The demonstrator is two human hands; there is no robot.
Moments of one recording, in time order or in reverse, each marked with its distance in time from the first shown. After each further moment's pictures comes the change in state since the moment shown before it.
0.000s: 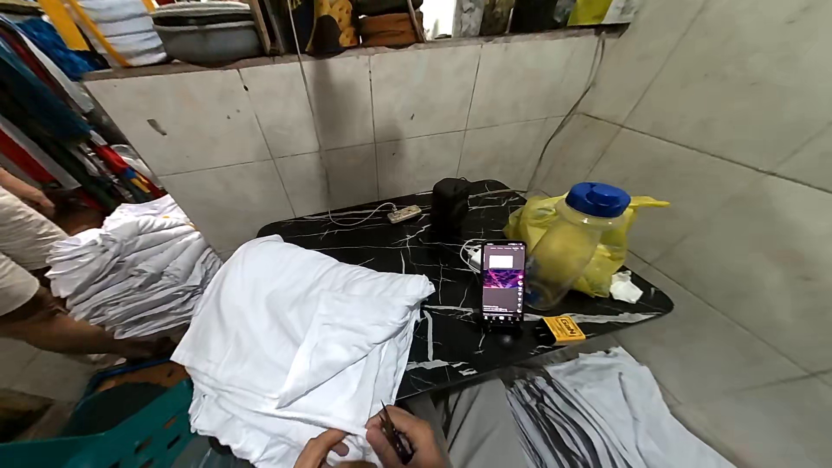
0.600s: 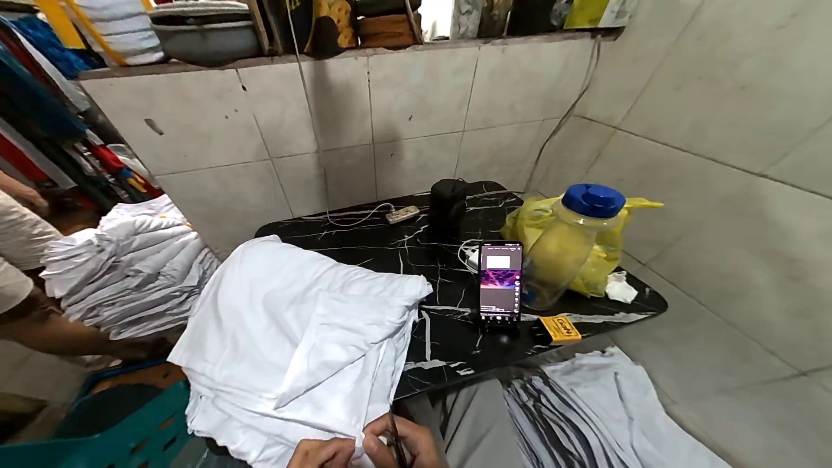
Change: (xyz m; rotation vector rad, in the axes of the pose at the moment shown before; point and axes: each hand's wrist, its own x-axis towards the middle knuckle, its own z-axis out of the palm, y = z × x) left_hand 0.009 0.003 0.049 -0.210 0.678 0.051; right_hand -0.007 -0.004 0.000 0.270 -0.035 0.029
